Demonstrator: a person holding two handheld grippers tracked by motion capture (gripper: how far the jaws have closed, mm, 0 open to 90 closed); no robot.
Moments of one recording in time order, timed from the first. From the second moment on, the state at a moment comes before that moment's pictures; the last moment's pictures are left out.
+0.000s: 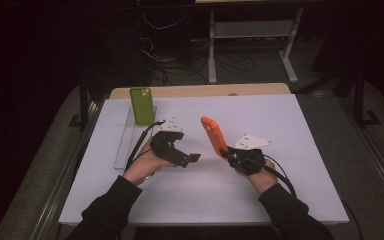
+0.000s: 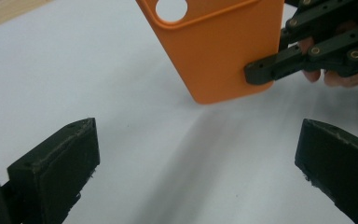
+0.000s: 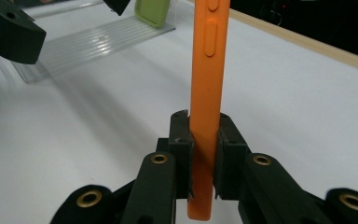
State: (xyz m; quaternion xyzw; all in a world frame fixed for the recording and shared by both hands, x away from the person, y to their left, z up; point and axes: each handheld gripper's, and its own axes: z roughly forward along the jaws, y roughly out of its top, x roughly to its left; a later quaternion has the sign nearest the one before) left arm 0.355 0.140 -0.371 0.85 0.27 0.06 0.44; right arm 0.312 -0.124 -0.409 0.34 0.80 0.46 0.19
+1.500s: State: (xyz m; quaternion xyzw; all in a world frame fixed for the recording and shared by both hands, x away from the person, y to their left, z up) left arm 0.370 0.104 -0.360 0.81 0.30 0.07 0.50; right arm 0.310 -0.109 -0.404 0.37 0.77 0.51 0.12
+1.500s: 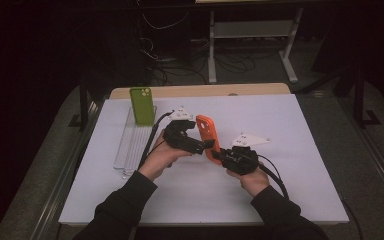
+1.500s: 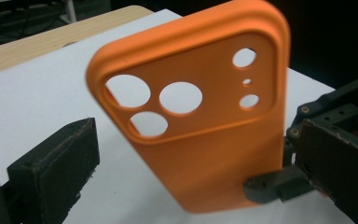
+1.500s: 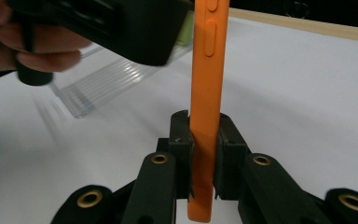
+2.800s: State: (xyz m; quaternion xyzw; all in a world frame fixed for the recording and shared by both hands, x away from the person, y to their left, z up) left arm 0.371 0.110 -0.356 0.80 0.30 0.09 0.52; right arm 0.310 -0.103 -0.407 0.35 0.78 0.50 0.12
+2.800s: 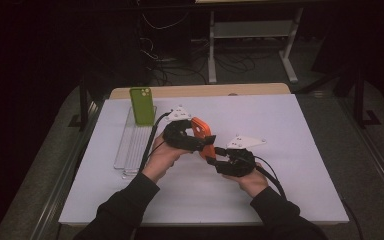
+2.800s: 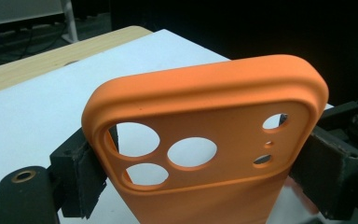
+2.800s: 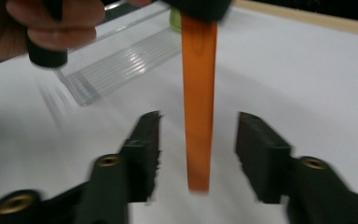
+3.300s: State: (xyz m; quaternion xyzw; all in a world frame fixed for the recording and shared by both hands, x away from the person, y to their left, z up) left arm 0.412 0.165 -0.307 0.77 0.36 0.17 0.50; right arm 0.302 -0.152 -0.417 0.38 0.81 0.43 0.14
